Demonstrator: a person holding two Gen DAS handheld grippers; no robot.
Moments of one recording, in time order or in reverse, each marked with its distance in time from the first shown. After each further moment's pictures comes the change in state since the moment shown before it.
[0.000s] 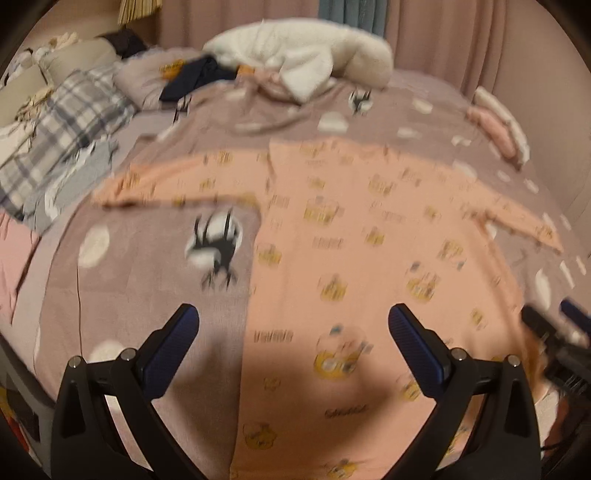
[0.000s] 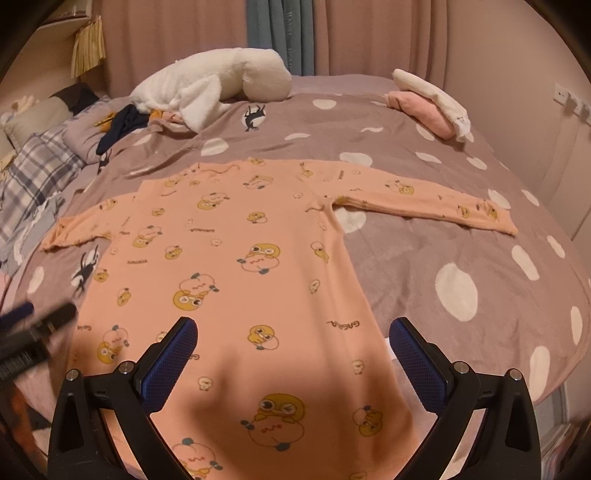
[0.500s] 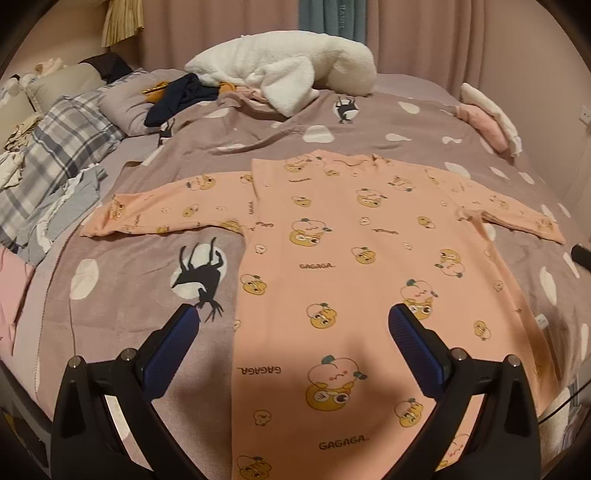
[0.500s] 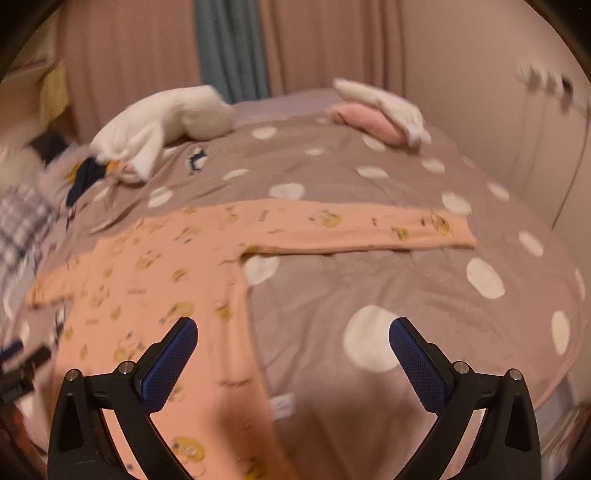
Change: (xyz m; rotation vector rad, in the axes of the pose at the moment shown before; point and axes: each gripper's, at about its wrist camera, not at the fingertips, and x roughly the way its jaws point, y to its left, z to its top) left arm 0.020 -0.014 0.003 0.069 -0.020 0.013; right arm 0.003 -0.105 0.034 0.163 -0.051 -0.030
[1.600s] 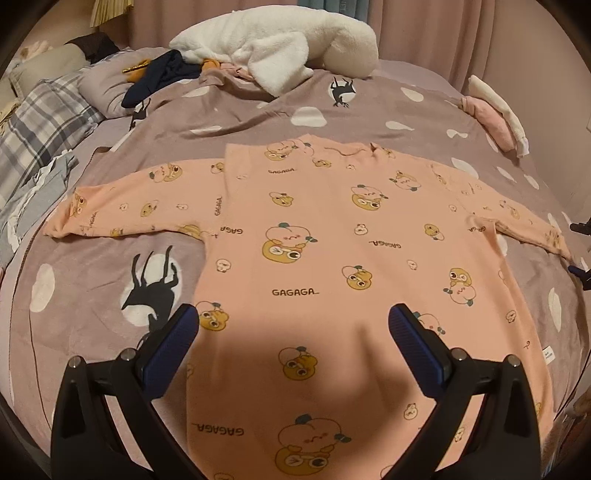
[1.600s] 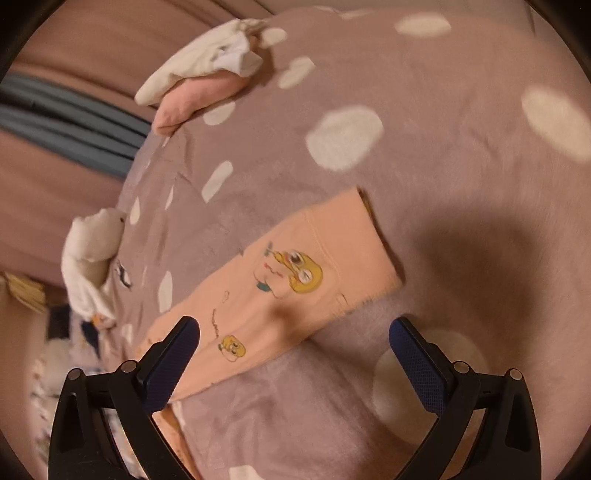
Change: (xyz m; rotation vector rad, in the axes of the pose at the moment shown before) left arm 0.059 -0.013 0.024 -0.026 0.072 -0.057; right arm 0.140 -0.242 0.059 0.695 0.237 0.280
